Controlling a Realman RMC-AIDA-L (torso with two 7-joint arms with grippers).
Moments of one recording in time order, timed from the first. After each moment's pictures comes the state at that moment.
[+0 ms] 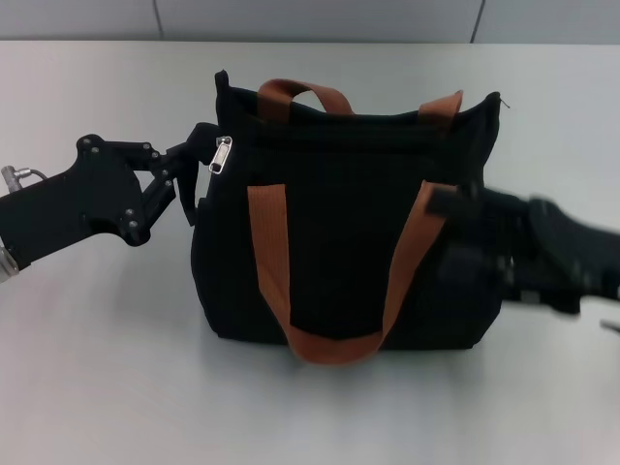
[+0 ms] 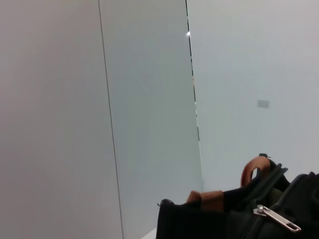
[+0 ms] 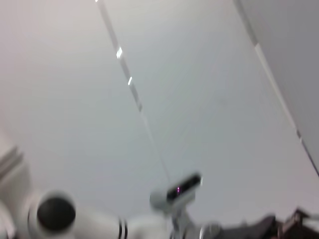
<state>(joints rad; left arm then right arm) -0.40 -2.03 0.67 0.48 1.68 1.64 -0.82 0.50 2.08 -0.58 -0.39 -1.85 -2.01 1.28</state>
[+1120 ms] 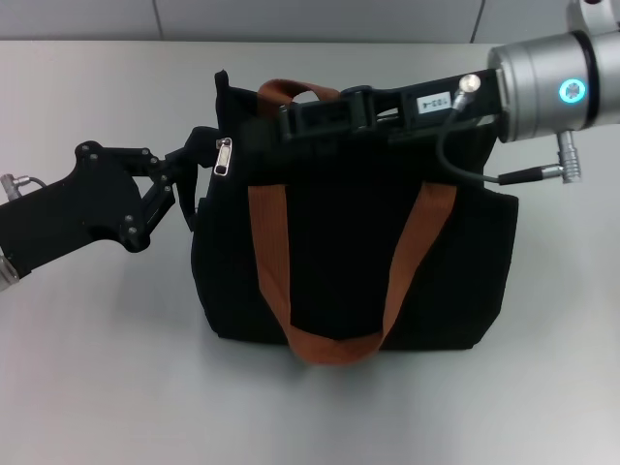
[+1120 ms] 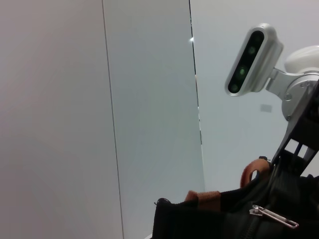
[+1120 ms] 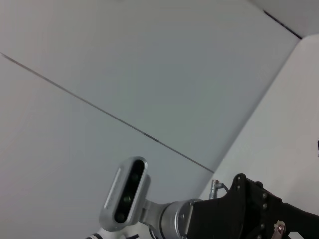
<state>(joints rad) -0.38 -2.04 0.66 0.48 1.68 1.65 -0.81 0.89 2.07 -0.95 -0.58 -1.81 -1.65 2.32</state>
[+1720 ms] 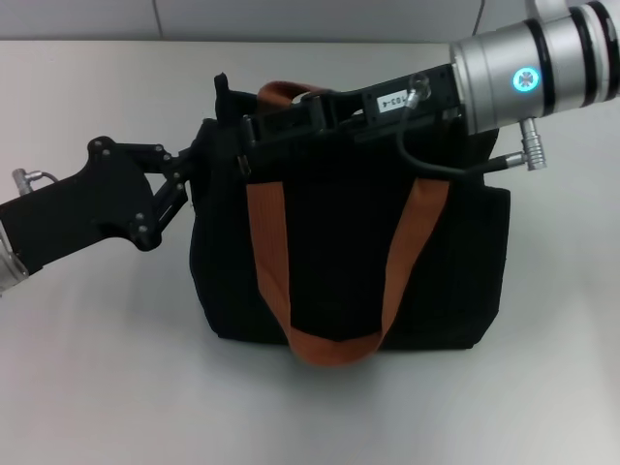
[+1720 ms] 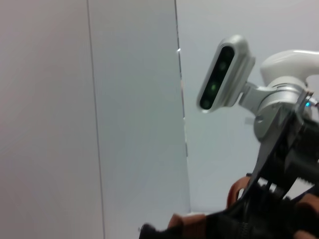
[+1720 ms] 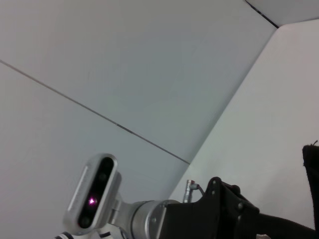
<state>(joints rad) -0.40 -2.05 0.66 0.48 1.68 1.68 -0.83 0.94 2.08 -1.03 -0.59 -1.83 -1.55 2.37</state>
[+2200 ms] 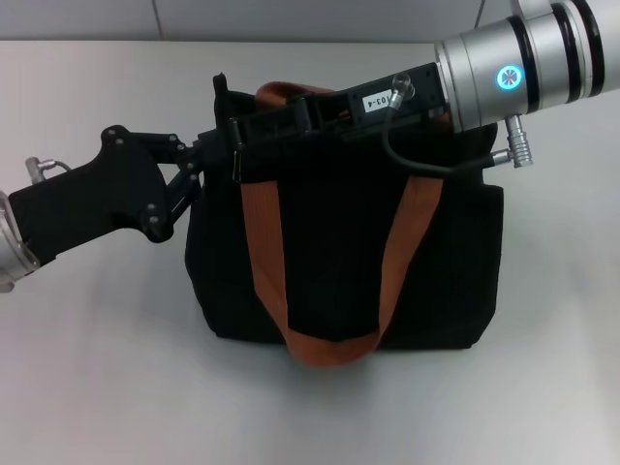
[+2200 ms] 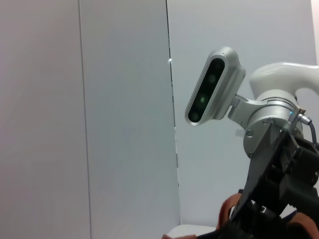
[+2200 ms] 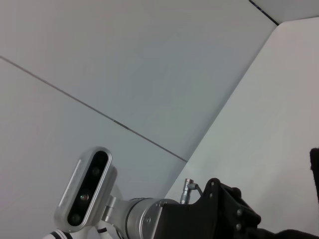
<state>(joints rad) -0.43 -2.05 0.66 0.48 1.68 1.70 -0.85 0.96 2.08 -1.05 -0.59 -1.82 -1.53 2.37</state>
